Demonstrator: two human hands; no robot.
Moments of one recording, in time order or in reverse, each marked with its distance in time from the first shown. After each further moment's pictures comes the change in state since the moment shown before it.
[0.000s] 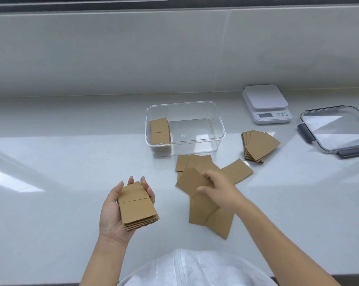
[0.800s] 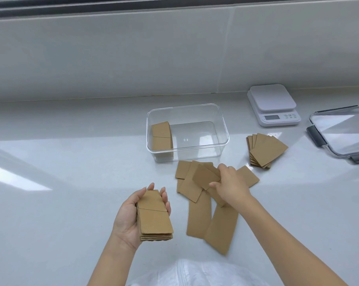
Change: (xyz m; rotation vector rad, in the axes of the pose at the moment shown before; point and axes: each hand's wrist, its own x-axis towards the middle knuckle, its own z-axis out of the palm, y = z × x) left_hand 0.023 -0.013 0.012 0.196 0.142 -0.155; right_hand 0.037 0.009 -0.016 -0.440 0.151 0.185
